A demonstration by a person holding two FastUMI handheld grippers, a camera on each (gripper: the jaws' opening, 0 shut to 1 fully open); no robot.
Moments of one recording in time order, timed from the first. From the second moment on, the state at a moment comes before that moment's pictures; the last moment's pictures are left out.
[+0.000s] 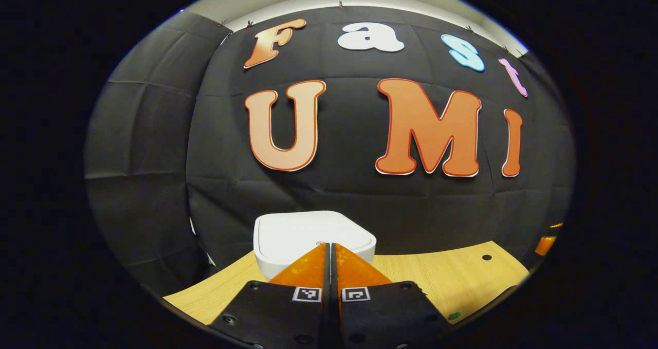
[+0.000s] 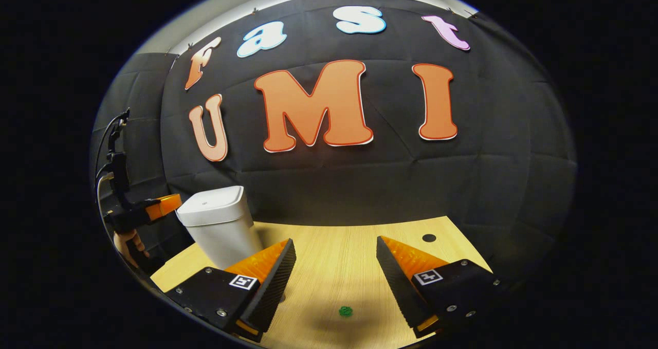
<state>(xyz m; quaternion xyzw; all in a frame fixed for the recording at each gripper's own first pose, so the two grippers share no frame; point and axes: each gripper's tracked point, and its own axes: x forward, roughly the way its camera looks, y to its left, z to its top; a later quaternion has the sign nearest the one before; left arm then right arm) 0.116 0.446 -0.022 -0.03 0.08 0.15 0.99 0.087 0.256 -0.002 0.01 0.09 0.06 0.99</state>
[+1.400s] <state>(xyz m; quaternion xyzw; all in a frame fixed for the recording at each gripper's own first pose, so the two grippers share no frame) 0.132 0.447 0.011 0.00 0.07 0.15 0.99 0.092 0.259 -0.007 0.02 0.10 0.05 0.99</state>
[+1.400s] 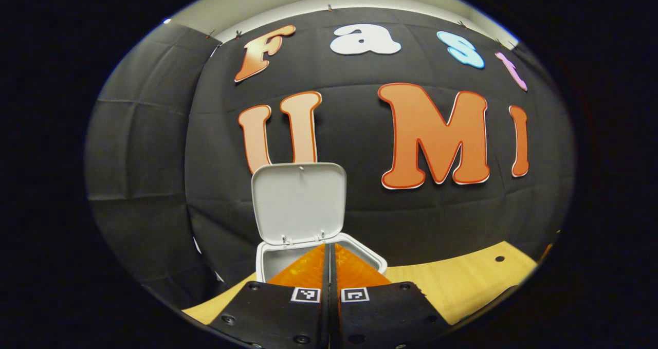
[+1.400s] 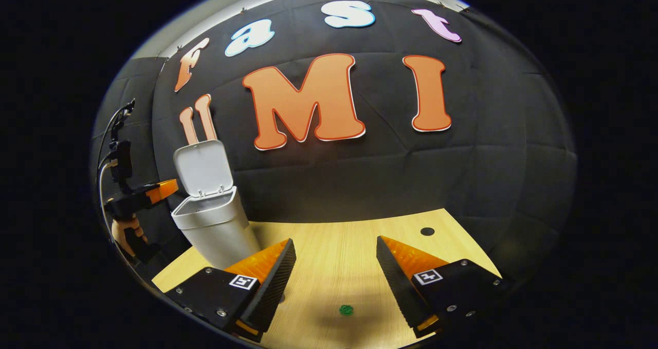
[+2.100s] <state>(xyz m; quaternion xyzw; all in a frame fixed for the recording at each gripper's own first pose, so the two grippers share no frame) 0.082 0.403 0.009 -0.01 0.06 0.08 1.00 0.080 0.262 -0.048 -0.01 0.15 0.08 0.99</state>
